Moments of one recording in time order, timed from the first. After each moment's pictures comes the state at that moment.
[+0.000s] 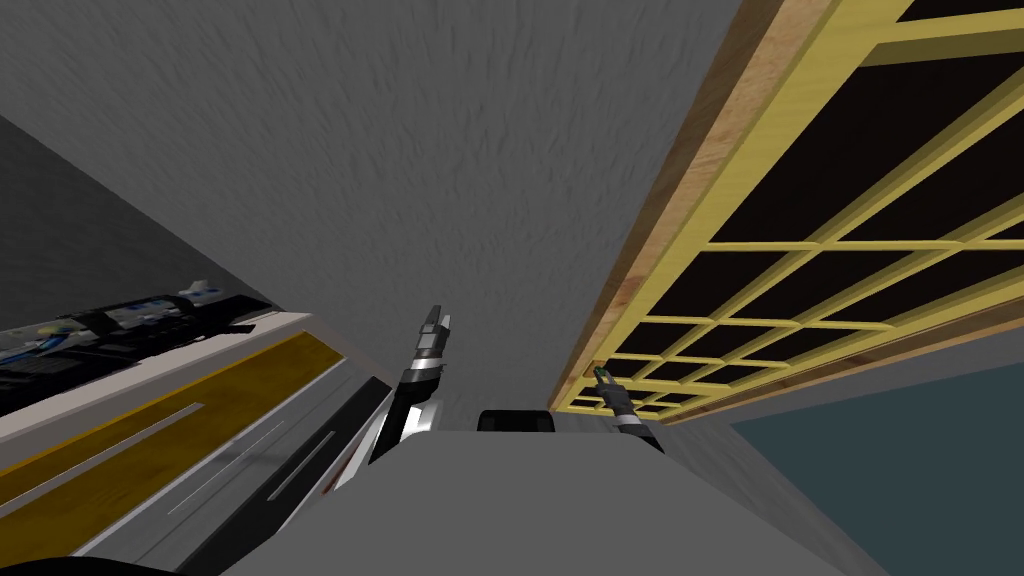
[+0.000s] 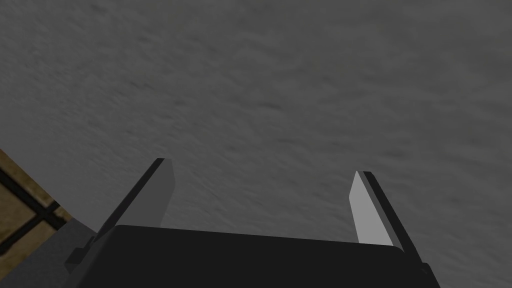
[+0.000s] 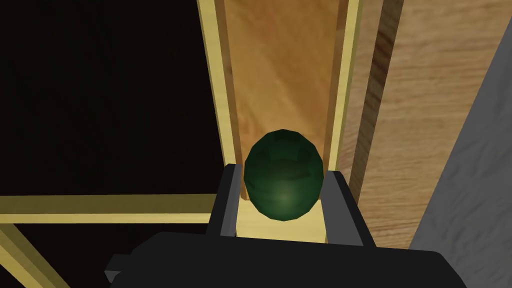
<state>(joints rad) 0.19 -0.28 -0.25 -0.71 0.24 -1.06 1.01</state>
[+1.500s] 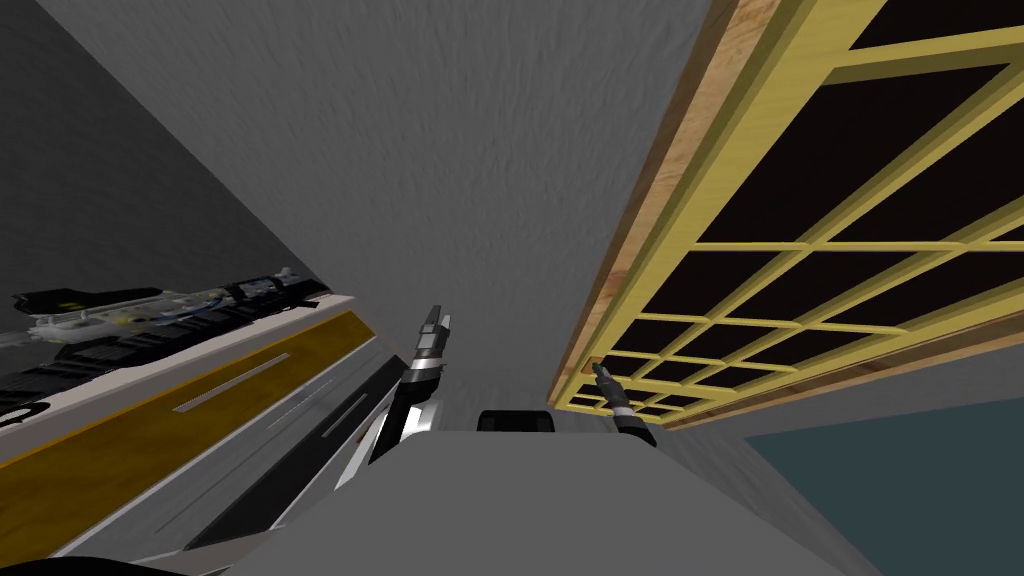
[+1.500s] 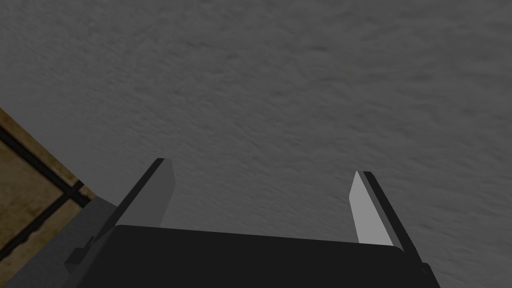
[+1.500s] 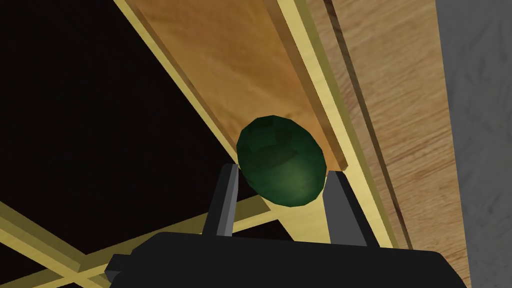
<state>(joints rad) 0.15 -0.28 -0.20 -0.69 0.11 -1.04 0.65</state>
